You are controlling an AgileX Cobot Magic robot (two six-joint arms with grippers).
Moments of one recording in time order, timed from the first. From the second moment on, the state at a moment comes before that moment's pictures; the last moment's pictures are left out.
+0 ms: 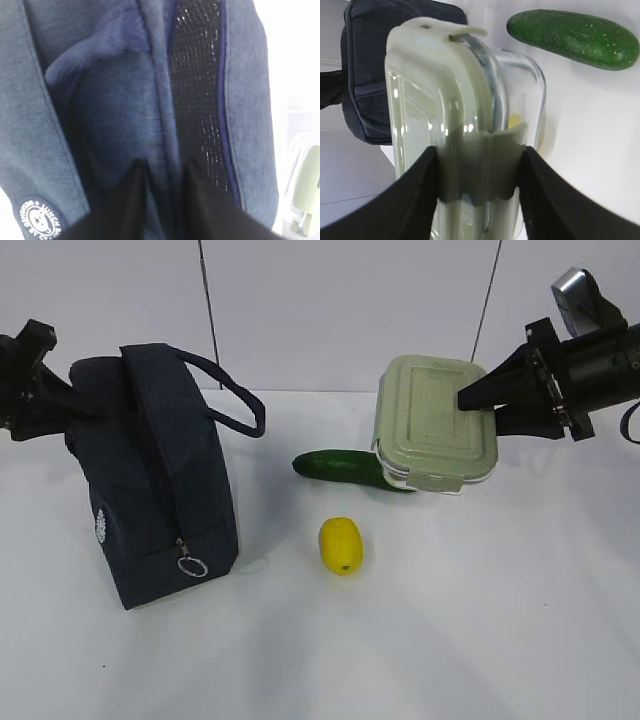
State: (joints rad) left arm 0.09 1.72 -1.05 -1.21 0.82 0.57; right arm -0.11 1.90 -1.32 1.17 1.17 -0.78
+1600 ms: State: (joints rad) left arm -0.11 1.61 -1.14 -0.83 0.90 0.30; right arm 0.06 1.84 -1.32 1.27 1.17 -0.77
